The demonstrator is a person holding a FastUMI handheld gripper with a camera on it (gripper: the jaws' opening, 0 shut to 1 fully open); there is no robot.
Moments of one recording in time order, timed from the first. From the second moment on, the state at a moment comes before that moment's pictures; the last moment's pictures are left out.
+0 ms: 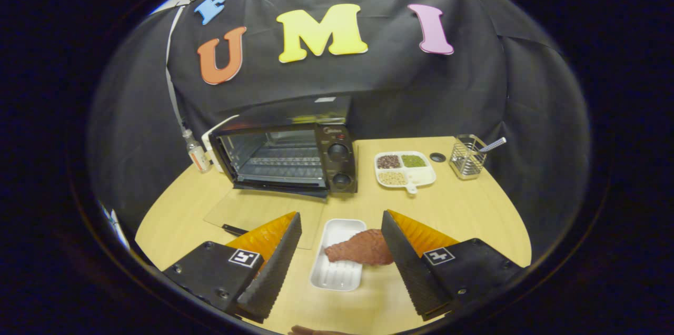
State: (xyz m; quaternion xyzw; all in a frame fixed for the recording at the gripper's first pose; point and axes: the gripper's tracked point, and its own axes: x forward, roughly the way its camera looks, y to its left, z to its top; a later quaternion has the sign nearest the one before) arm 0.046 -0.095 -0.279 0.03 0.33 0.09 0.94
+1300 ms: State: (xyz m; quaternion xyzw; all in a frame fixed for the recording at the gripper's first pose) arm 0.001 -0.065 -0.265 -0.05 0.33 0.16 0.93
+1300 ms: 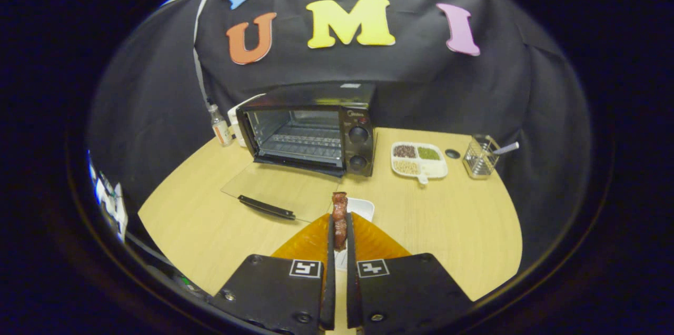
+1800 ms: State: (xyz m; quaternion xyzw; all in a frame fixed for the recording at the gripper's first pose) arm 0.024 0.025 -0.228 -0.11 0.17 0.13 0.97
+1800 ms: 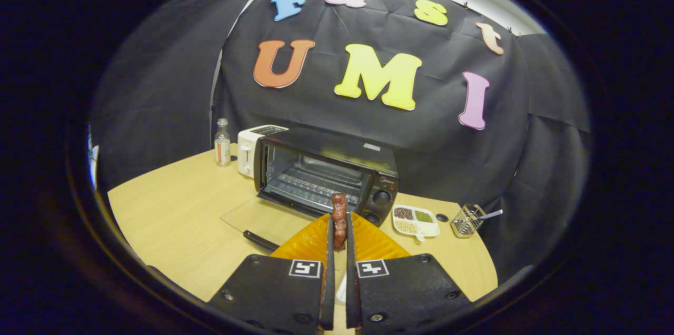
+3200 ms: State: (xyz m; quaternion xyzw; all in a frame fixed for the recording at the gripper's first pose) arm 0.216 0.147 -0.323 0.30 0.20 0.15 0.92
